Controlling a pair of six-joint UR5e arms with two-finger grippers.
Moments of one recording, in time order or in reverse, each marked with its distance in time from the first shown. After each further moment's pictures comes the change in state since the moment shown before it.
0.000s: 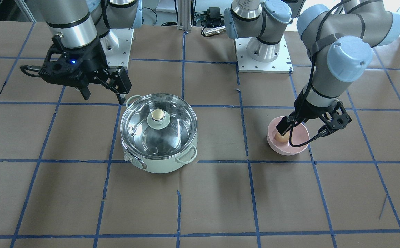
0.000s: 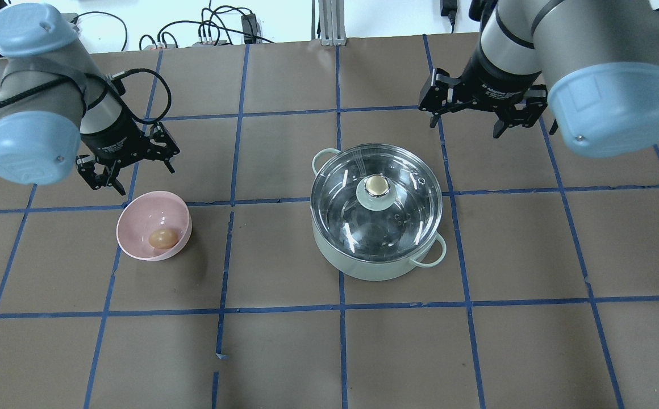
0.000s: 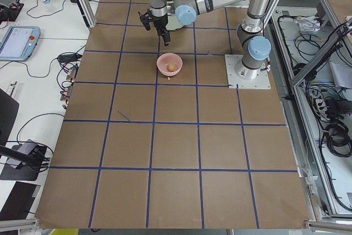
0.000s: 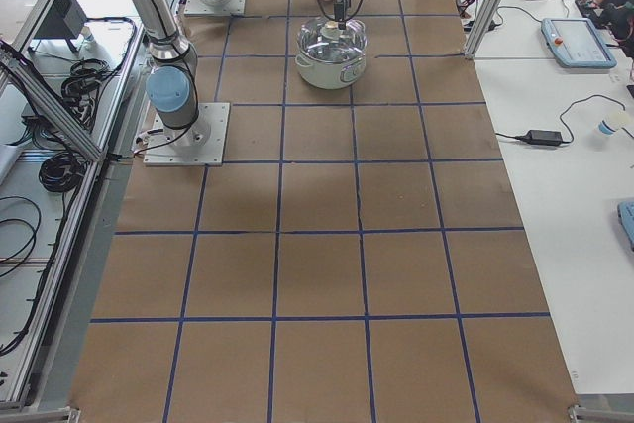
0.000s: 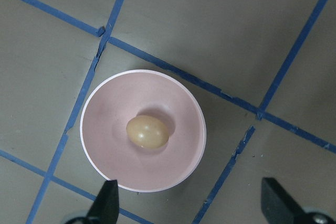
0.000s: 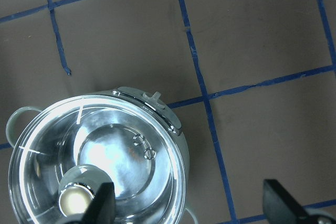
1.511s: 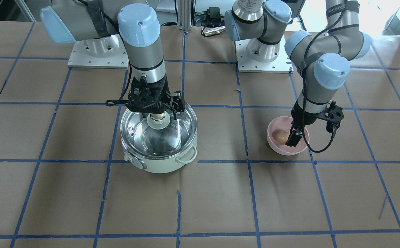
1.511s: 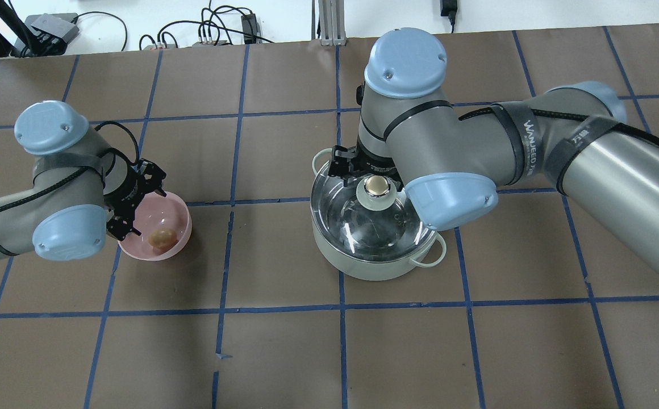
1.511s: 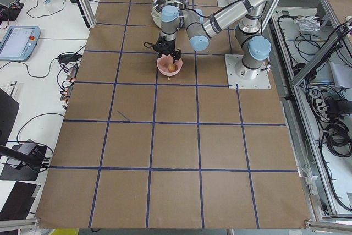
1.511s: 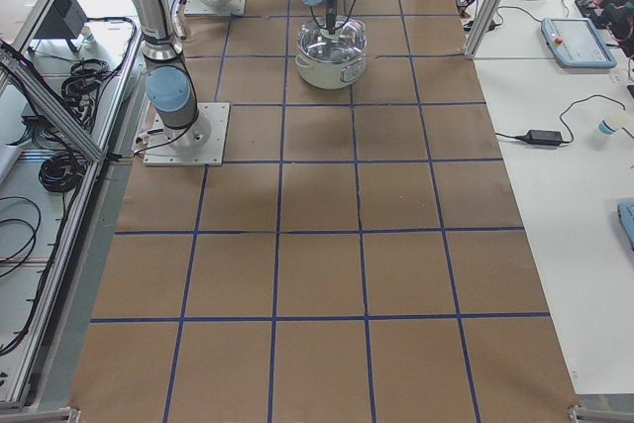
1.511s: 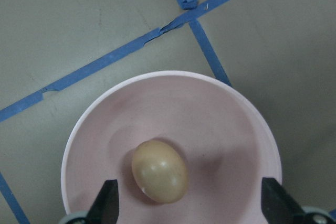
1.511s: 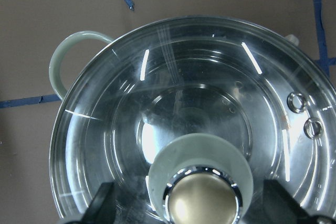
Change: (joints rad) left arm 0.069 -0.010 -0.254 0.373 0.003 -0.535; right arm 0.217 0.146 0.129 -0.254 -0.003 0.130
